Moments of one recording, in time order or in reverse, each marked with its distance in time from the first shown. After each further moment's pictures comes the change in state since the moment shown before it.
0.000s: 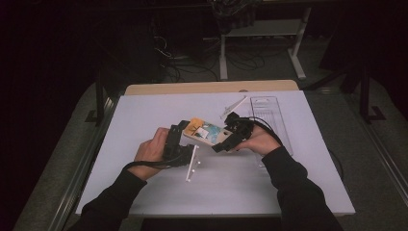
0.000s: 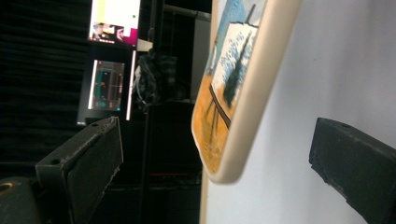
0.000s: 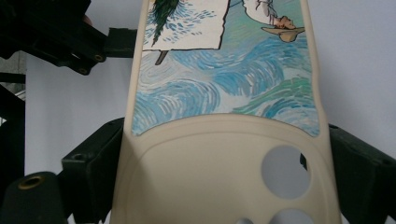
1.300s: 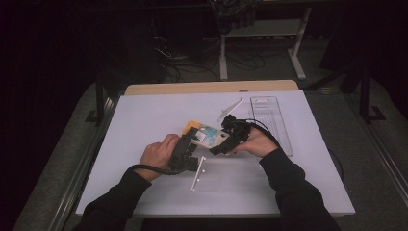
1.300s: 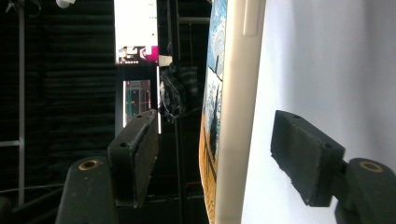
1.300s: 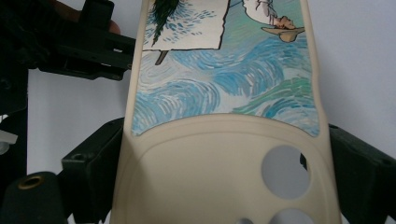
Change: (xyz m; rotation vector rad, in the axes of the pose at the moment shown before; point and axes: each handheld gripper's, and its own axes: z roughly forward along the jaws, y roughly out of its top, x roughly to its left) left arm -0.024 0.009 0.000 -0.017 0.088 0.185; right arm 0.008 0.002 0.007 0.015 0.005 -0.019
